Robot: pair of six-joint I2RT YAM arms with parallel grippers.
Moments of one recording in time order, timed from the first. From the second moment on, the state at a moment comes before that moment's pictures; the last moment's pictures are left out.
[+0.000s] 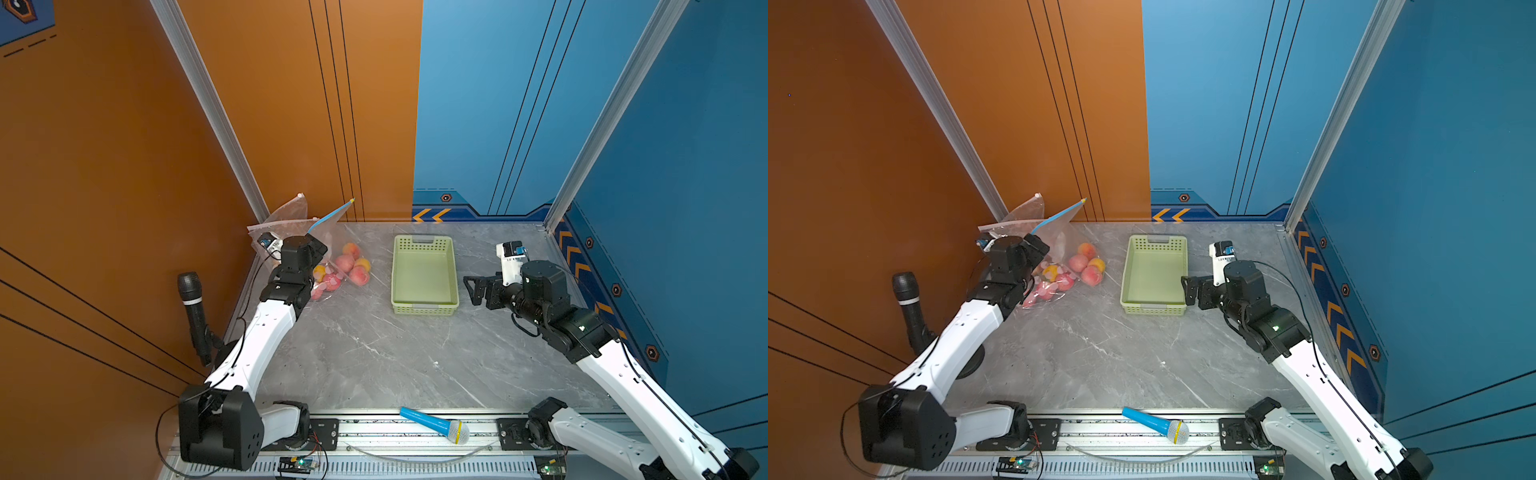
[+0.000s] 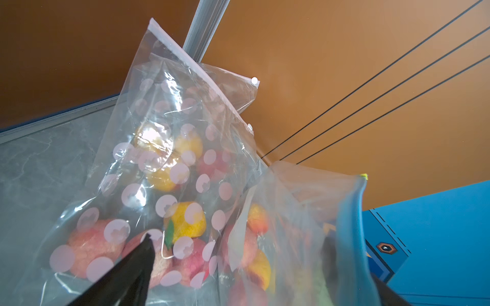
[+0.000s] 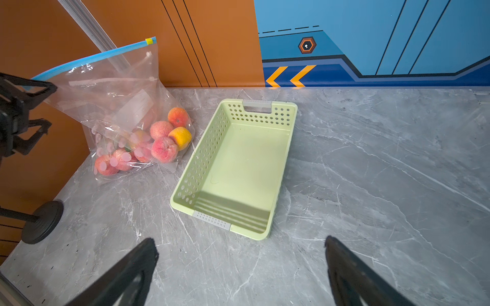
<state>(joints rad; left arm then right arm) -0.11 1.18 0.96 -0.19 -0.38 -0.86 0.50 0.94 1.04 -0.58 0.06 0.31</state>
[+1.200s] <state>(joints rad) -0.11 0.71 0.14 0.40 -0.38 -0.07 0.18 0.71 0.38 -0.03 0.41 0.09</state>
